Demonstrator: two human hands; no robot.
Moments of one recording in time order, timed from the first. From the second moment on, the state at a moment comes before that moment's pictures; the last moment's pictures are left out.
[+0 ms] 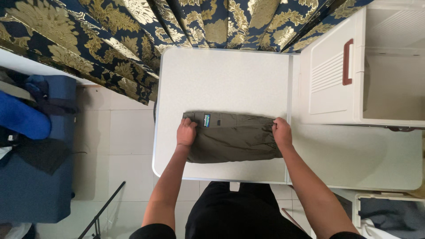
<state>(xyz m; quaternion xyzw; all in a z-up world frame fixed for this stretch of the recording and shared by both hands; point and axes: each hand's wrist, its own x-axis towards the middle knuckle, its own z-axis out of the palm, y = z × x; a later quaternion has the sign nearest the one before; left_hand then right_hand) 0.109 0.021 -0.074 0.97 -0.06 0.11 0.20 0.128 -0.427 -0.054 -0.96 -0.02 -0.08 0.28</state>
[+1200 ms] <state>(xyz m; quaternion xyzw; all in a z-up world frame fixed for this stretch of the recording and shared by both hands) 0.120 -0.063 -0.037 0.99 -0.06 -0.04 0.13 0.117 -0.300 -0.040 -0.98 -0.01 0.20 0.05</state>
